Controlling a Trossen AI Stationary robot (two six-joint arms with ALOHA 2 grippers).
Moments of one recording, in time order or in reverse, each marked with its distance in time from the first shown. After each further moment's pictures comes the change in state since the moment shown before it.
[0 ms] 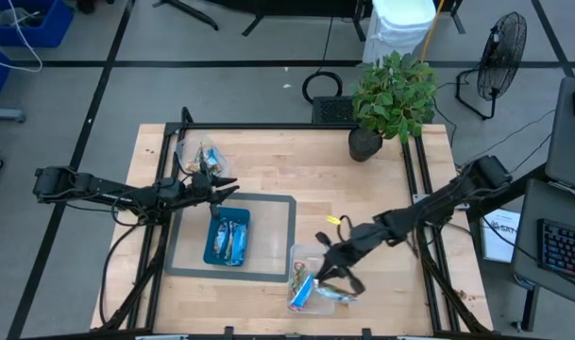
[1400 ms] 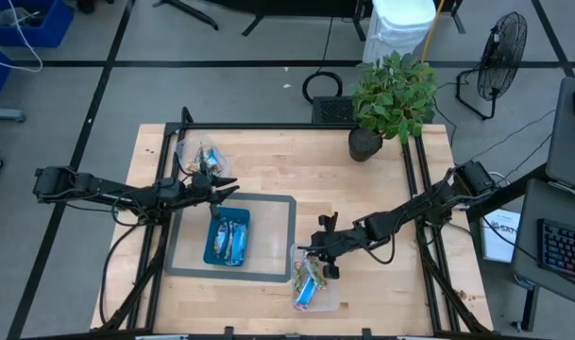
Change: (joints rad) left arm 0.000 0.000 -0.001 0.000 0.000 0.000; right arm -0.055 0.185 0.084 -0.349 0.387 0.178
